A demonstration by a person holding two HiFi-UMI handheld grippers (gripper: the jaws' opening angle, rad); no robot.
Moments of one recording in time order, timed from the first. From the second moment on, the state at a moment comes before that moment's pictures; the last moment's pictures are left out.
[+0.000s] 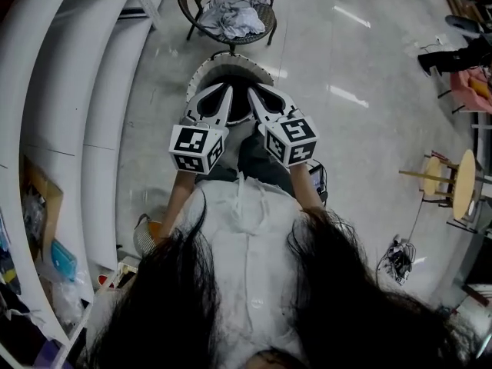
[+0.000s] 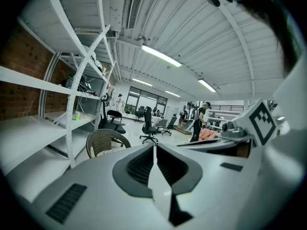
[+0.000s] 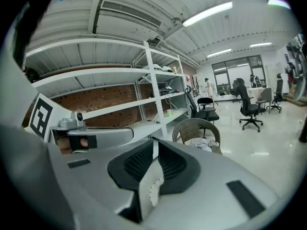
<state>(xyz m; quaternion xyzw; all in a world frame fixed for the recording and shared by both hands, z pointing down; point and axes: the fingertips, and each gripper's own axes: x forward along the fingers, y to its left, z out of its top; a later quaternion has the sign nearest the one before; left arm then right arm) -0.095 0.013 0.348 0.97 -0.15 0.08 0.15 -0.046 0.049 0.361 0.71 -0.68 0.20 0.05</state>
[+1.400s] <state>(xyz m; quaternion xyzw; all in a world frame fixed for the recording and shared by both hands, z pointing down) 0.080 -0.129 0.465 0.91 -0.33 0.17 0.16 0.221 -0.114 0.541 0.58 -0.74 0.29 0.15</state>
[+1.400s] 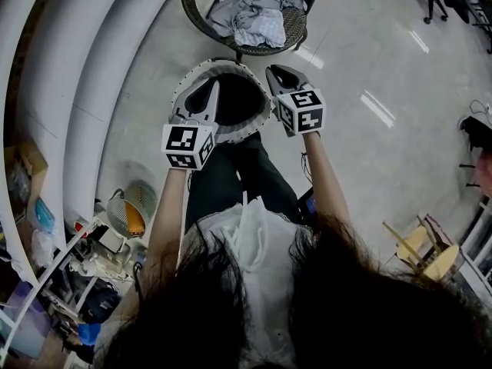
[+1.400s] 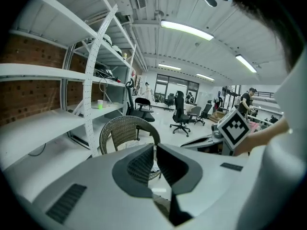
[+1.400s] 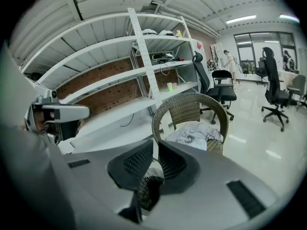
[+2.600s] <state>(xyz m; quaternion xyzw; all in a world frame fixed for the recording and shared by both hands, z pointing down) 0.047 -0.288 0.727 0.92 -0.22 0.30 0.14 0.292 -0.282 0.884 0.59 -0.61 0.36 0.39</state>
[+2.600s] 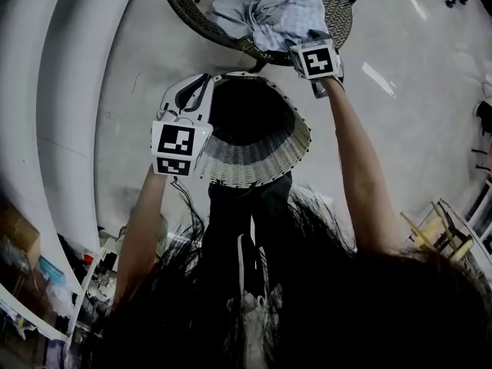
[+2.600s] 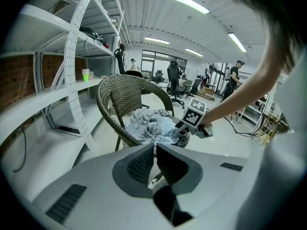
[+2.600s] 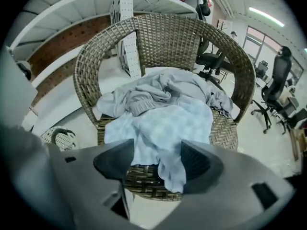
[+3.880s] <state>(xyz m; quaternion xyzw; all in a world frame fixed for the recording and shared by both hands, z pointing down) 0.037 -0.249 0.532 0.93 -0.27 0.21 0.11 0.358 -0.301 0.565 0.67 -0.61 0.41 0.06</state>
